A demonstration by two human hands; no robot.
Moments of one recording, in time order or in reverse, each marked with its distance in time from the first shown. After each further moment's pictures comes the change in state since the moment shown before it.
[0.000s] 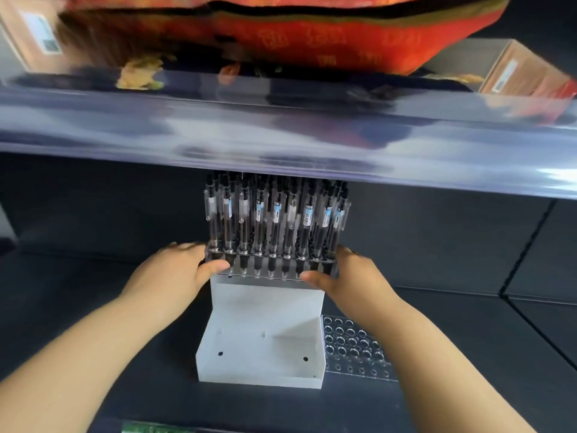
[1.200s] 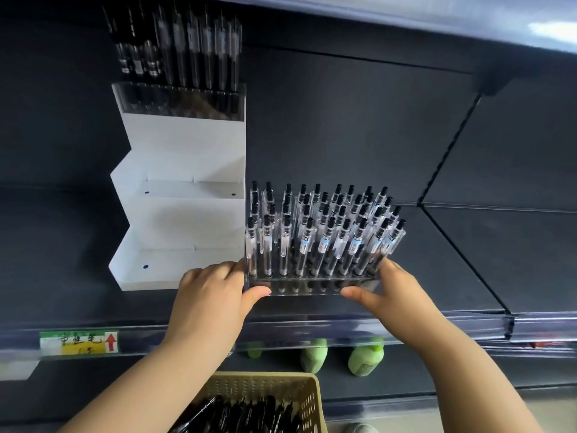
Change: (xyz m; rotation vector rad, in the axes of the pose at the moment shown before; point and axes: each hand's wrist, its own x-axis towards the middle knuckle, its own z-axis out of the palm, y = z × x) left_hand -0.107 0.139 0.110 0.096 0.035 0.235; right_hand -0.142 0.151 -0.024 -0.021 -0.070 0.308
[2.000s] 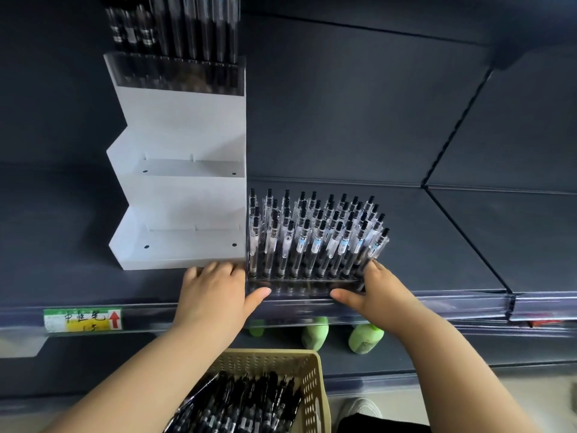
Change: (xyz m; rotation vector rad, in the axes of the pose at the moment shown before) left_hand -0.010 0.000 0.018 0.141 -0.416 -0.056; right_hand 0.004 0.012 0.034 -0.190 -0.221 0.099
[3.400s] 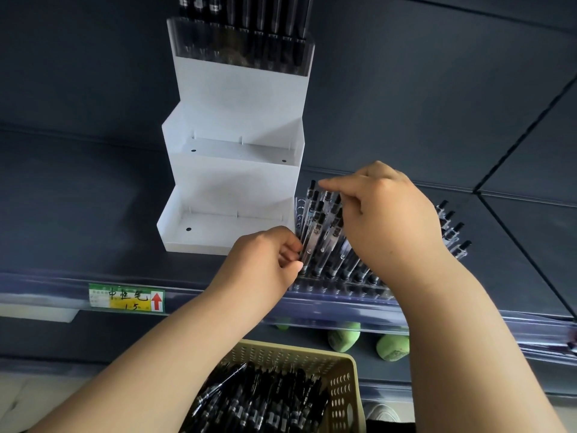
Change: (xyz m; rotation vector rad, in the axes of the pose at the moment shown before) left_hand 0.007 -0.026 -0.020 -0.875 0.196 0.033; right_hand -0.007 -0.135 -0.044 -0.059 0.564 -0.439
